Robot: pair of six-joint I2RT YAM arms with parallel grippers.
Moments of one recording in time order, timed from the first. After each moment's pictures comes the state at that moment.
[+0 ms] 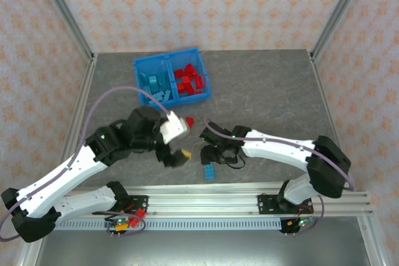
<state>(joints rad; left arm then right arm) -0.80 0.94 1.03 -0.90 0.28 0.17 1.02 1.50 0.97 -0.78 -0.02 0.90</state>
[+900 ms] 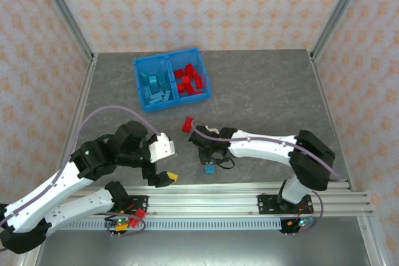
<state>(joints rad) -0.82 0.73 0.93 -0.97 0.35 0.28 1.07 1.58 1.03 -0.74 0.09 0.93</state>
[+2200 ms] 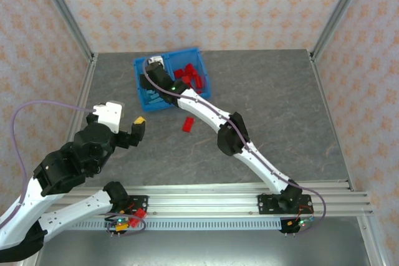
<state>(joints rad) -0.82 0.61 1.10 -0.97 -0.66 -0.20 0.87 2.74 2.75 -0.49 0.26 0.43</state>
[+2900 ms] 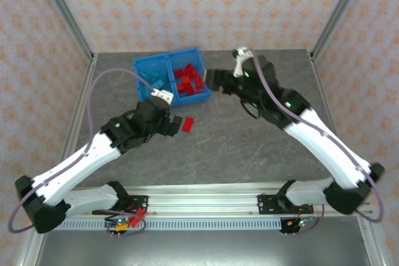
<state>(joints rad) -0.71 1.13 1.09 -0.80 -0.40 -0.23 0.76 1.22 1.48 -0.65 0.14 0.50</state>
